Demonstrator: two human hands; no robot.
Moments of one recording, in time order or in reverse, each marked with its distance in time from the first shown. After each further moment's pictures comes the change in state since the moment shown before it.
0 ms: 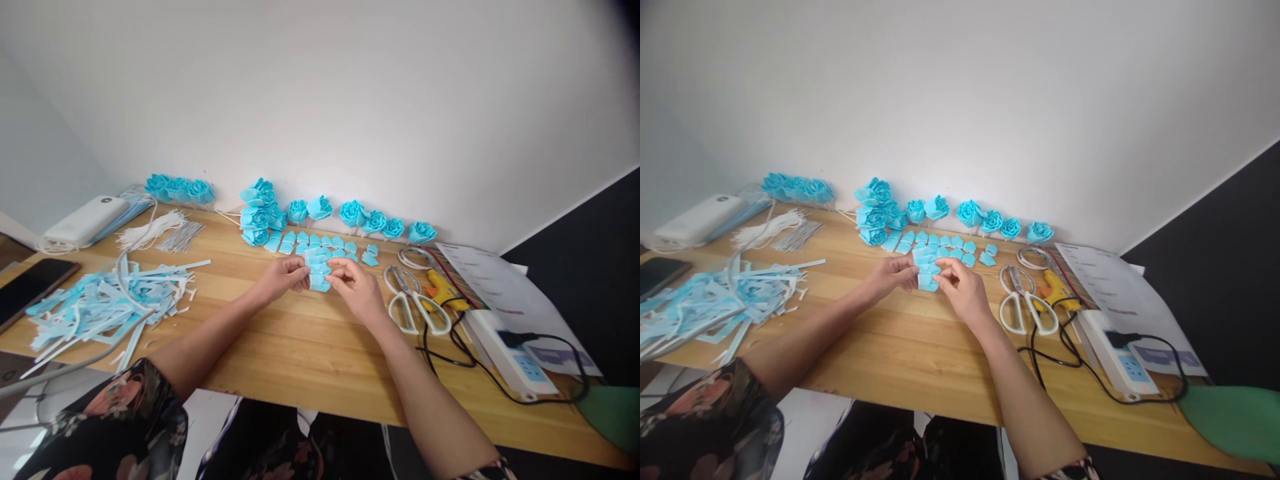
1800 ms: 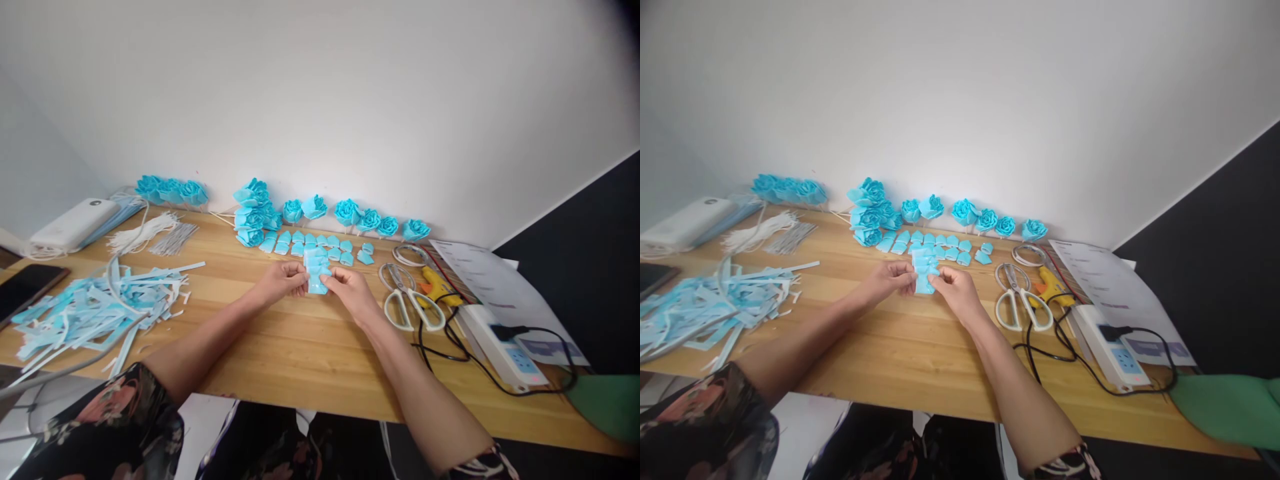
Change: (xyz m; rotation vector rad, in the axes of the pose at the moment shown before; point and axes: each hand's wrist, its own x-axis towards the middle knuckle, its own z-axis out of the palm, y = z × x) left_hand -0.003 0.003 0.008 0.011 -0.028 -0.024; right_hand 0.000 0.004 0.009 0.317 -0.058 0.283
